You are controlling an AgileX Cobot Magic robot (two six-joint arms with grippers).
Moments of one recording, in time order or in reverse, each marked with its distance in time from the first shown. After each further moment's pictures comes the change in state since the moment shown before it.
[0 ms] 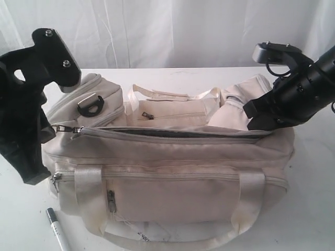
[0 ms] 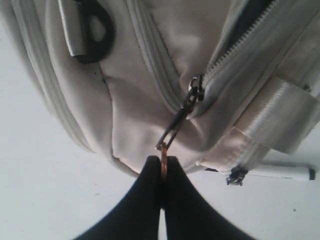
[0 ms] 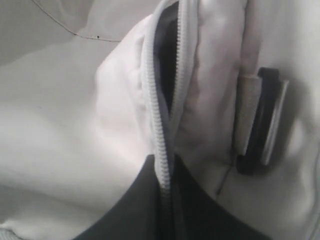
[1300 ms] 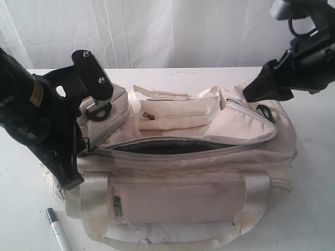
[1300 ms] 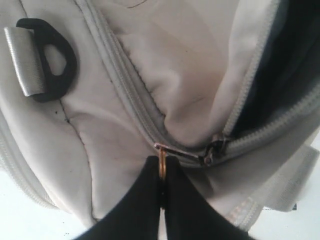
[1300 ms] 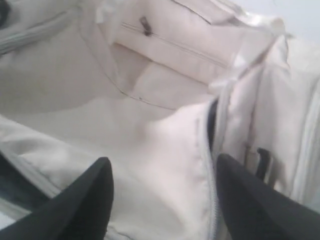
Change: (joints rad) left arm 0.009 0.127 0.000 -0.097 -0.113 0.059; right arm 0.001 -0.192 -0.036 0.105 -0.001 -0.222
